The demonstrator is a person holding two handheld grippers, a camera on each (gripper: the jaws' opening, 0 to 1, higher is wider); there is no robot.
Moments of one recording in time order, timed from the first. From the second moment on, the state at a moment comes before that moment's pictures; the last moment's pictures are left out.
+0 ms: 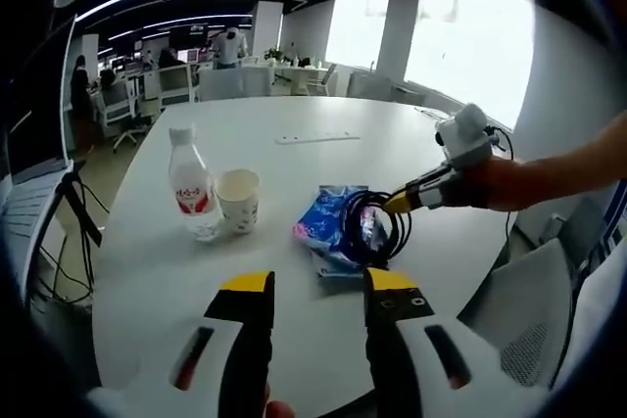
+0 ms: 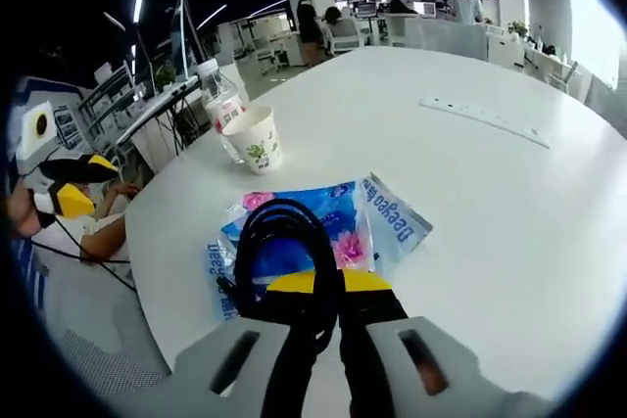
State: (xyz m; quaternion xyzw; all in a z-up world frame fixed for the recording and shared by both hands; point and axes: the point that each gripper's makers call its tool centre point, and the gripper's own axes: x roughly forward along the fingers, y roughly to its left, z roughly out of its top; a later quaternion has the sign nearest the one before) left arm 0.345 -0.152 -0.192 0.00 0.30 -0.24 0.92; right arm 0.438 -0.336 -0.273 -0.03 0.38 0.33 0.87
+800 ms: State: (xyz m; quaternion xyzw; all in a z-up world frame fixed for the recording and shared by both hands) left arm 0.356 -0.171 -0.189 0.00 0.29 -0.27 0.92; right arm 0.415 -0.415 -0.266 -0.01 0.37 0.26 0.89
